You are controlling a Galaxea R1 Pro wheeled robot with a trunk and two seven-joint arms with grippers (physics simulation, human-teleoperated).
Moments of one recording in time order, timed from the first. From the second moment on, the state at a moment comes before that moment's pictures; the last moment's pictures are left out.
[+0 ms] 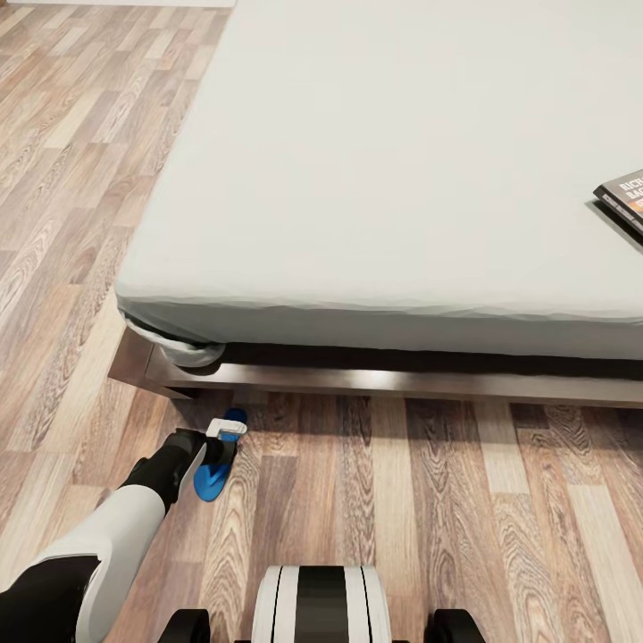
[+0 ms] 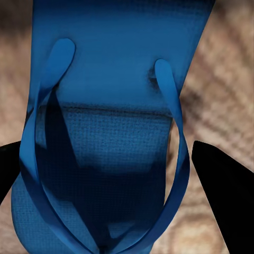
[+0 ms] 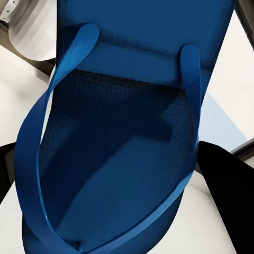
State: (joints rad) left arm -0.89 0.03 0.05 -0.46 -0.23 0.55 -0.19; right arm -0.16 -0.52 -0.04 -0.13 -0.22 0.42 -1.30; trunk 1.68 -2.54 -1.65
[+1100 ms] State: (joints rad) left arm -0.89 0.03 0.05 -0.47 -0.23 0.55 -0.20; right arm -0.16 -0.52 -0.04 -0.13 -0.22 0.42 -1.30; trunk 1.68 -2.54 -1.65
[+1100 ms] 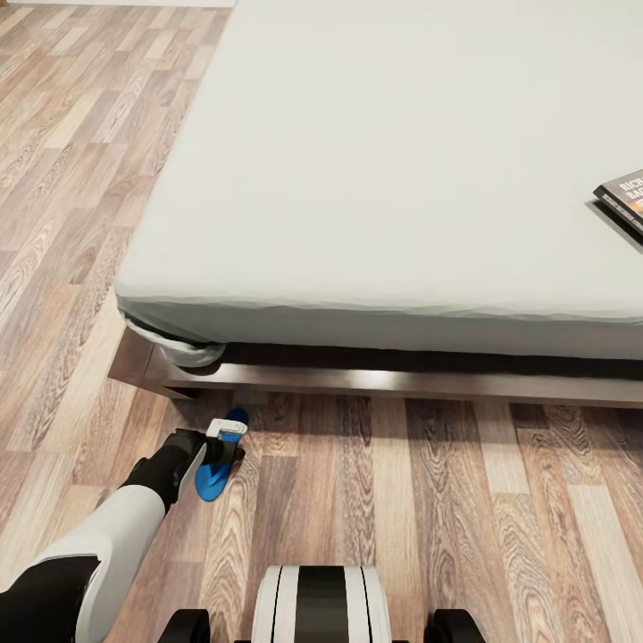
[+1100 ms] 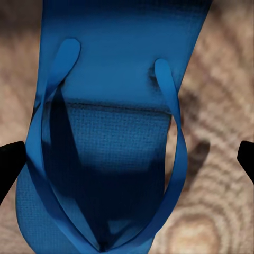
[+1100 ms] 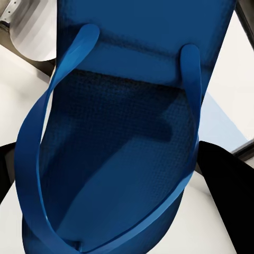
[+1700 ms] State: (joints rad) left arm -0.89 0.03 0.05 -0.46 -0.23 0.55 -0.20; right arm -0.16 -0.52 -0.04 -0.13 -0.22 0.42 -1.30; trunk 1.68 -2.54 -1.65
